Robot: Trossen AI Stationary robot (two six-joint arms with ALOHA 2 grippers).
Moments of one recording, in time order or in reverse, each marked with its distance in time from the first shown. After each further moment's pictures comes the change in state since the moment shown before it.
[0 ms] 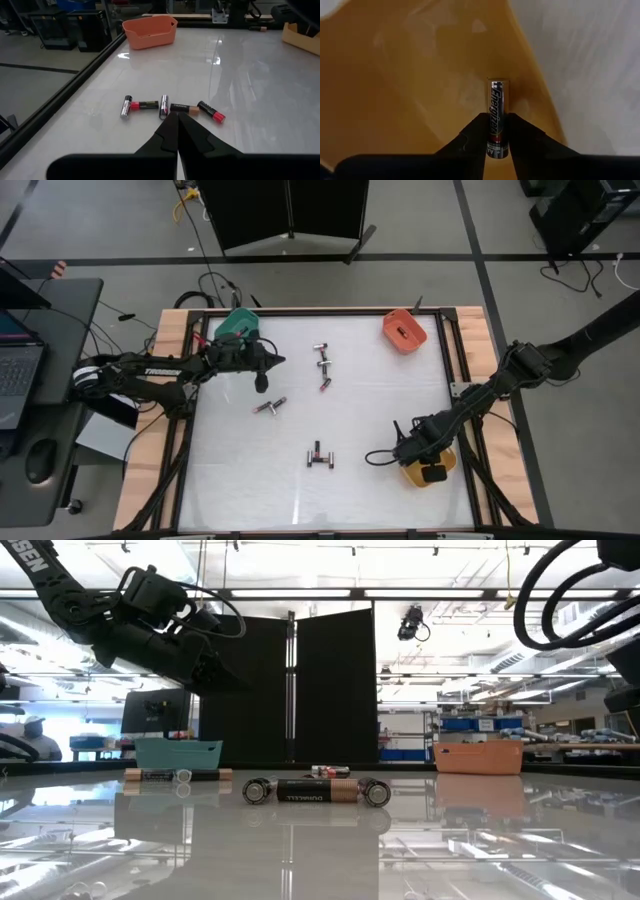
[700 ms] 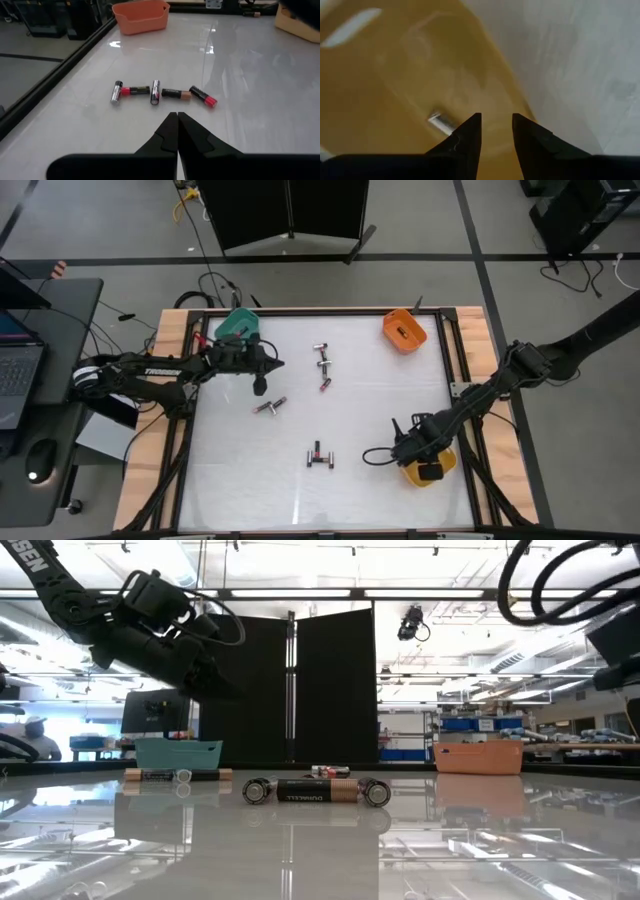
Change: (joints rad) left arm 0.000 0.000 0.000 -0.071 0.031 0.007; right arm -0.016 0.000 0.070 -0.084 0.078 0.038
